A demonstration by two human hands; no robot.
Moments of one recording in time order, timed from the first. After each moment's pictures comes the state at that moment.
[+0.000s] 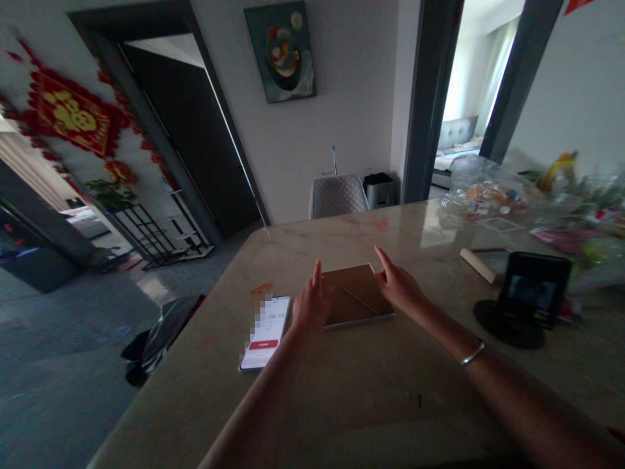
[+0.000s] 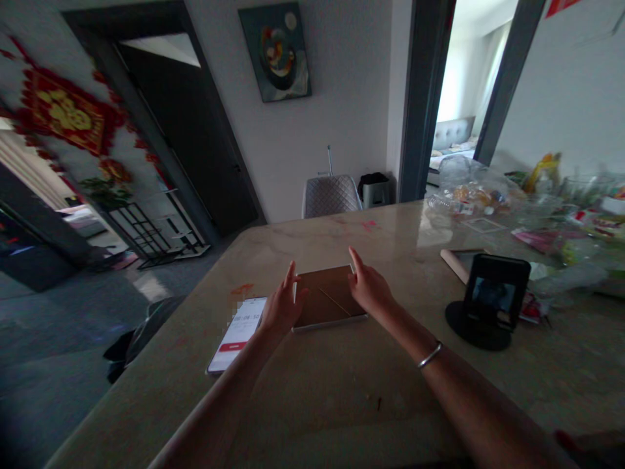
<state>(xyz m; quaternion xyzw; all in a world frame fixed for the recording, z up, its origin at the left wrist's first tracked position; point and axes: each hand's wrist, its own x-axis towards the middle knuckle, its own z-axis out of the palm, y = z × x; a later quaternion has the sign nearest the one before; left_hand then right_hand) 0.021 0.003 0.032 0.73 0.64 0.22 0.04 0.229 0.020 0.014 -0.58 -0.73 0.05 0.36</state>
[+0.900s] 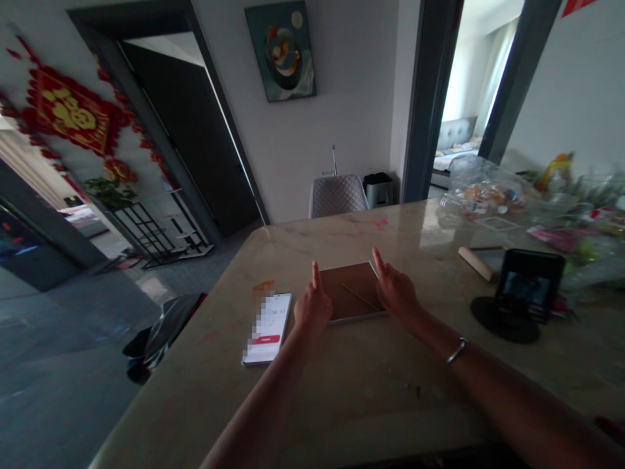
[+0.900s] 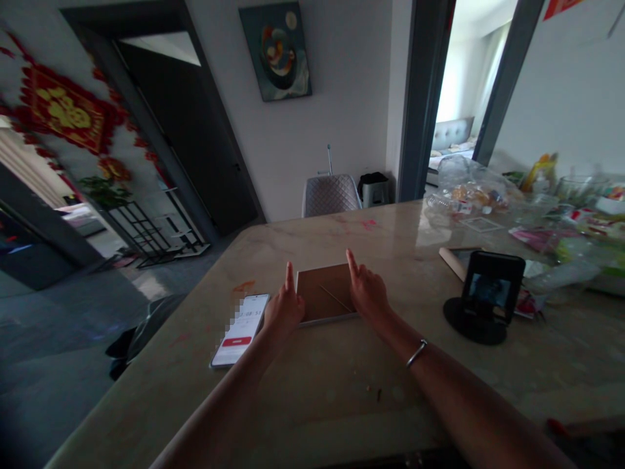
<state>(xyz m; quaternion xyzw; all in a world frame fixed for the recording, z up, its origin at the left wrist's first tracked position) 0.027 -0.011 0.031 0.70 0.71 0.12 0.00 0.214 0.008 -0.002 -0.64 -0.72 -0.14 0.23</state>
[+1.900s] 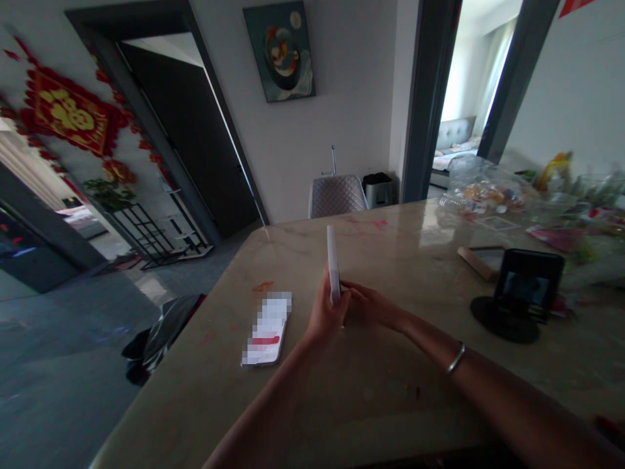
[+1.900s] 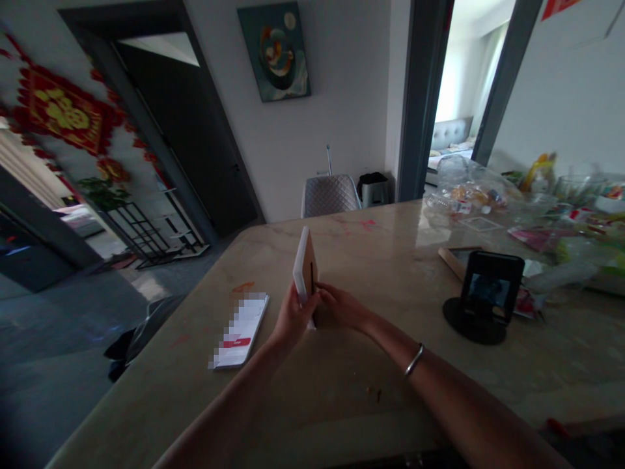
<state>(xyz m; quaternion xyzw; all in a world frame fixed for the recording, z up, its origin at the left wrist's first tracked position) 0.044 -0.020 0.019 0.71 0.50 0.44 0.23 0.183 -0.005 0.002 -0.40 -0.71 0.44 0.38</state>
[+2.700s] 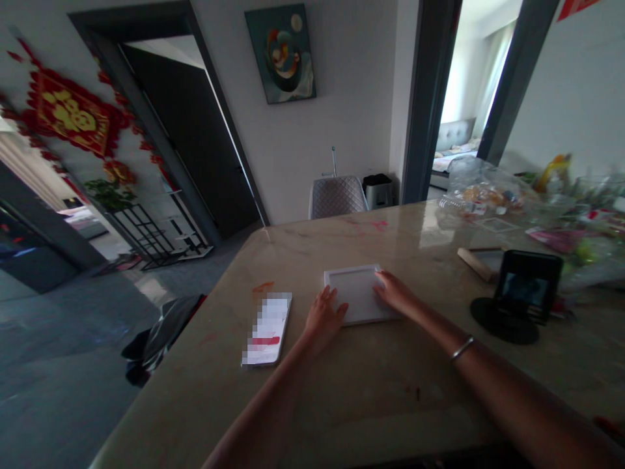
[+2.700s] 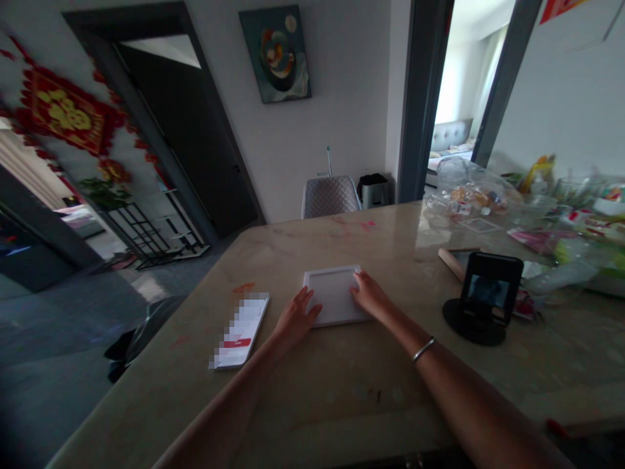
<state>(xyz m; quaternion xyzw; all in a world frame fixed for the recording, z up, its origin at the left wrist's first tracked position) 0.033 -0.010 0.003 0.75 0.63 0.16 0.12 0.230 0.042 -0.039 -0.60 -0.73 0.10 0.31</state>
